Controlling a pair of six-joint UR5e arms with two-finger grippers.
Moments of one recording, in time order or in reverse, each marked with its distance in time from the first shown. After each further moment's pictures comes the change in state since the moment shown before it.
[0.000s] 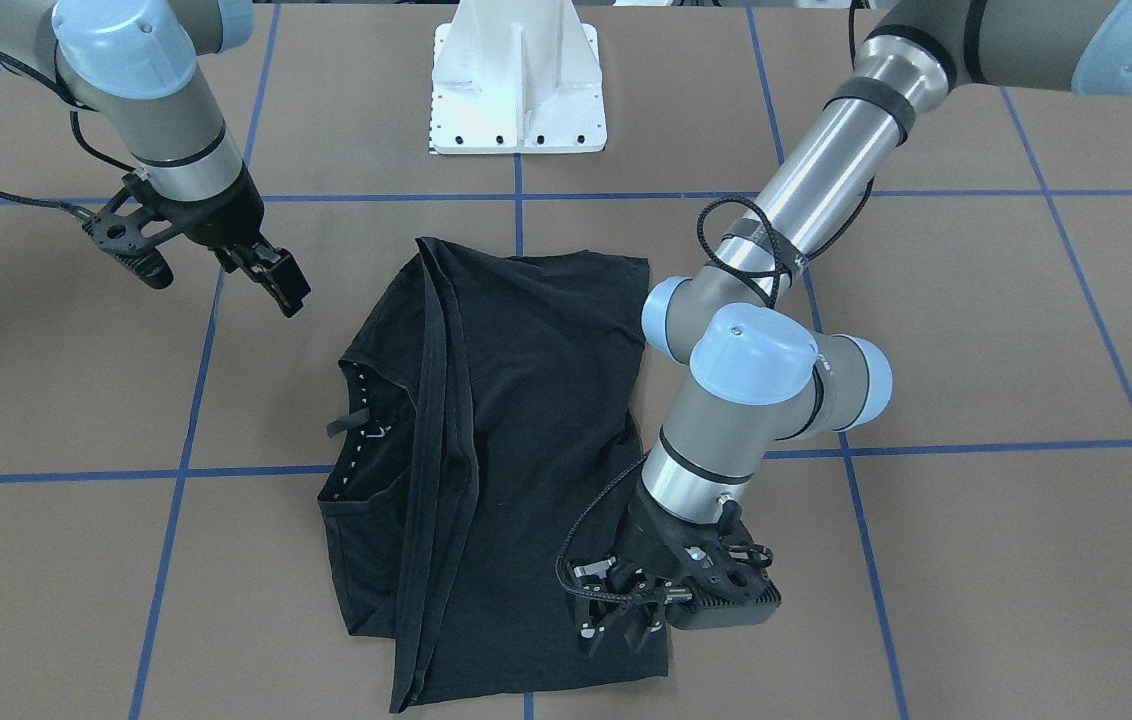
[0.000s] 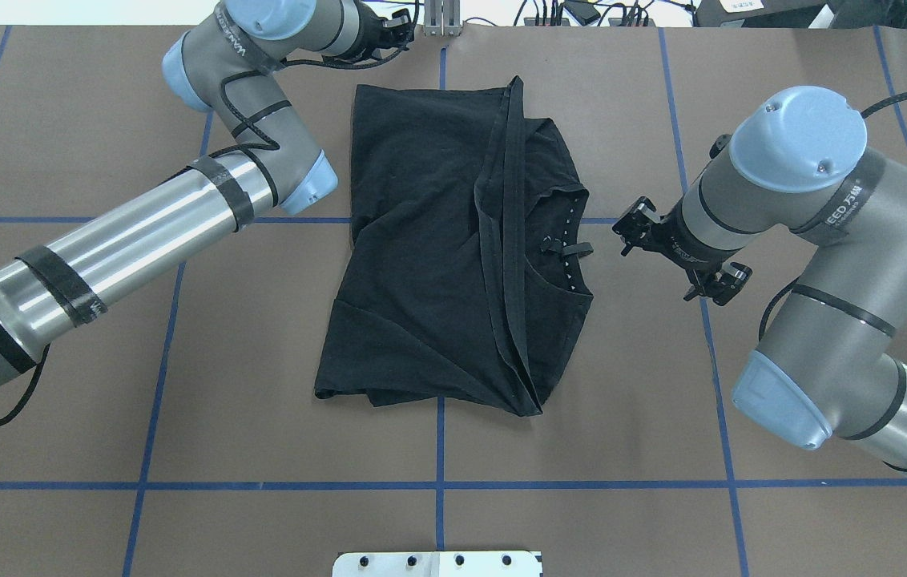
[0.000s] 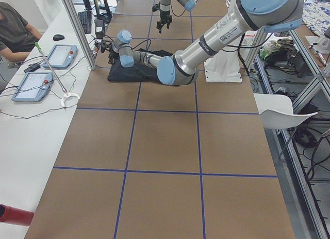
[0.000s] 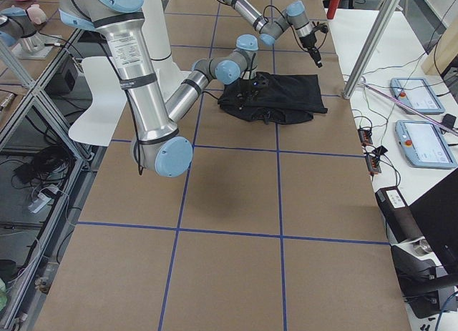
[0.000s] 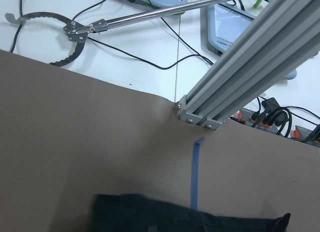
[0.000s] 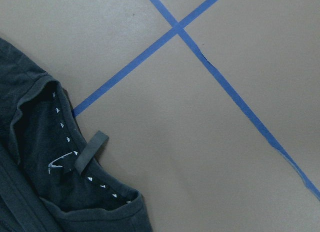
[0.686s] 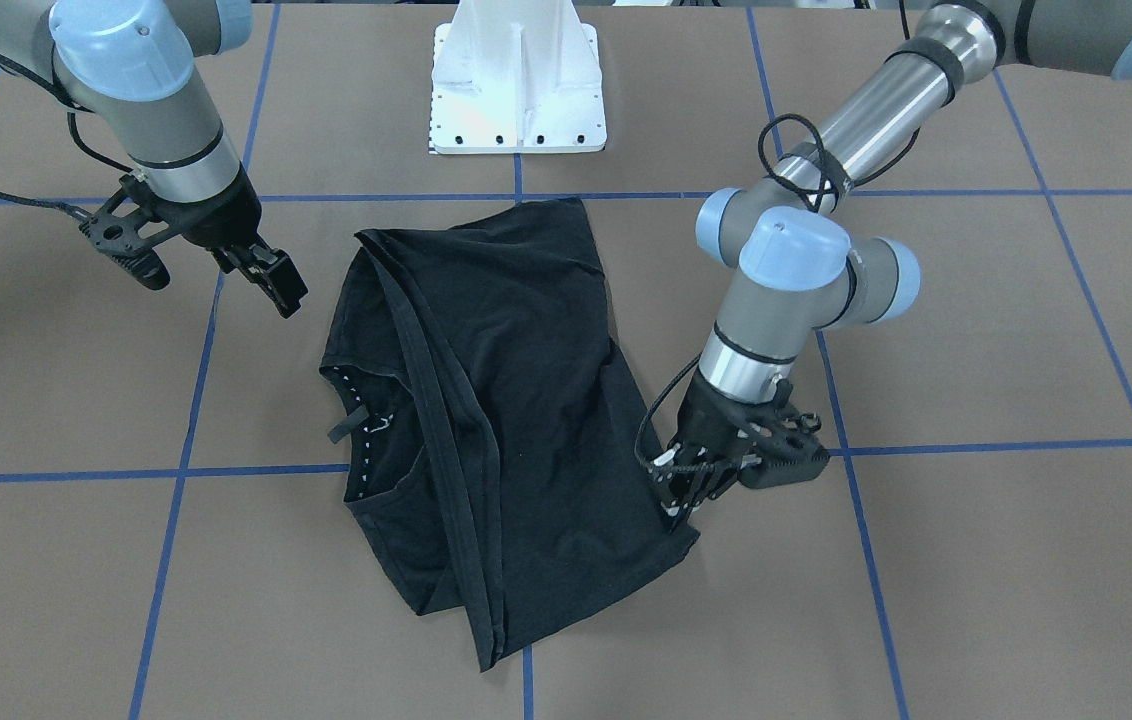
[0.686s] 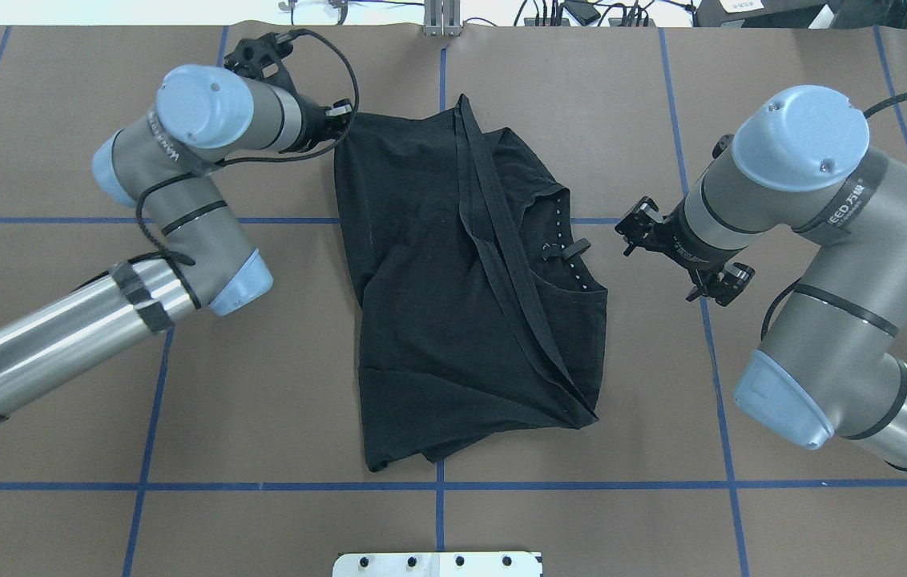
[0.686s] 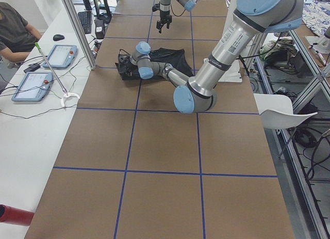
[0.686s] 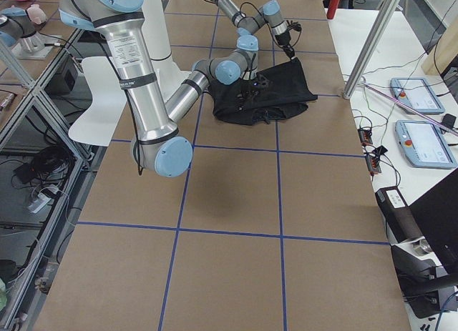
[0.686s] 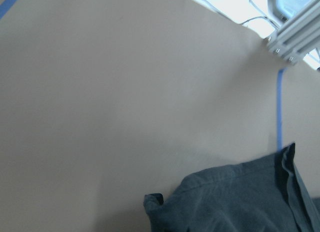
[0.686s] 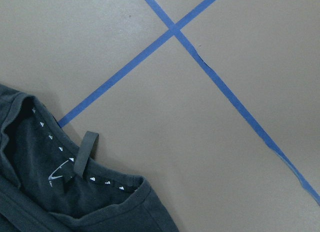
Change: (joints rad) left arm 0.074 0.248 -0.319 0.154 0.071 -0.129; right arm 0.005 -0.007 0.002 -0.003 0.008 -0.001
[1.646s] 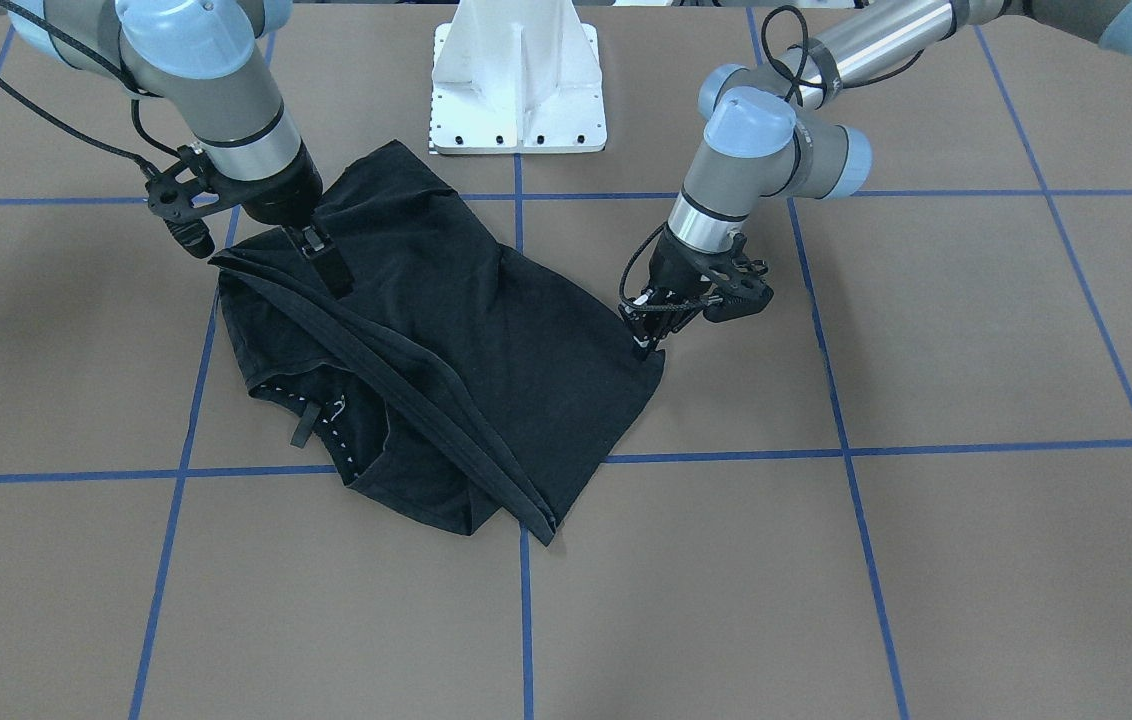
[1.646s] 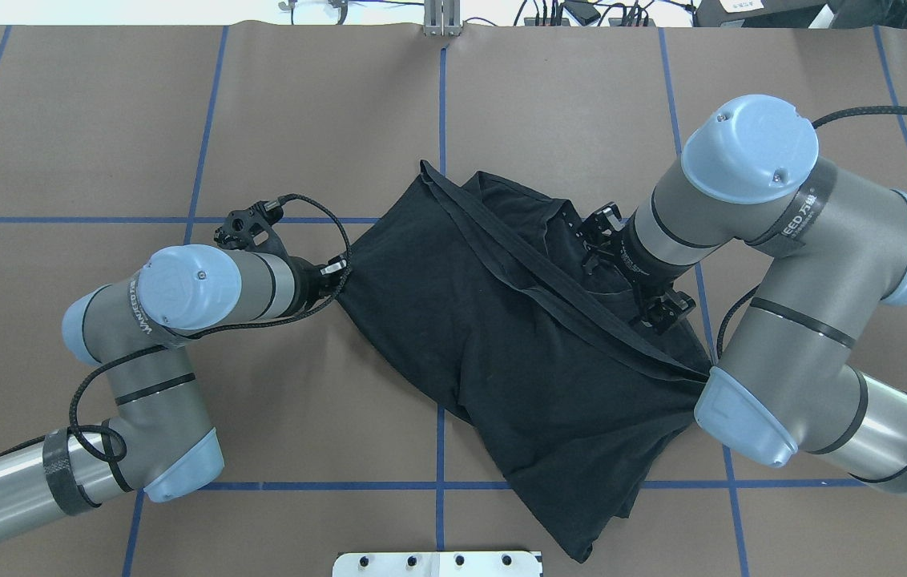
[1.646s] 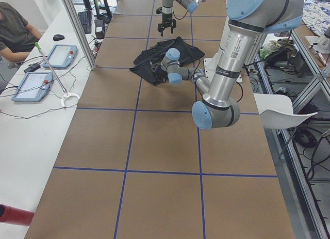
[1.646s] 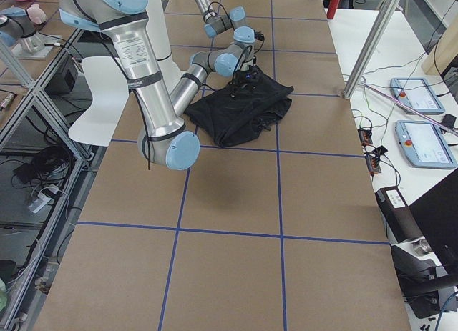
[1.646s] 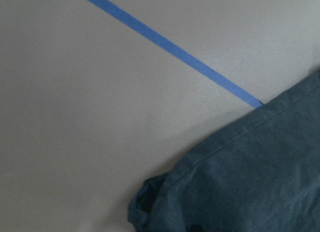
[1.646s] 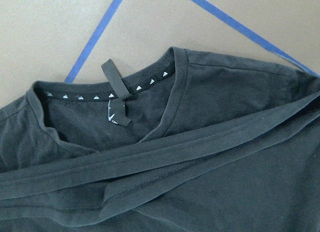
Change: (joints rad) left arm 0.265 0.361 -0.503 0.196 0.070 -0.298; right arm -0.057 0.072 -0.006 0.000 0.021 0.351
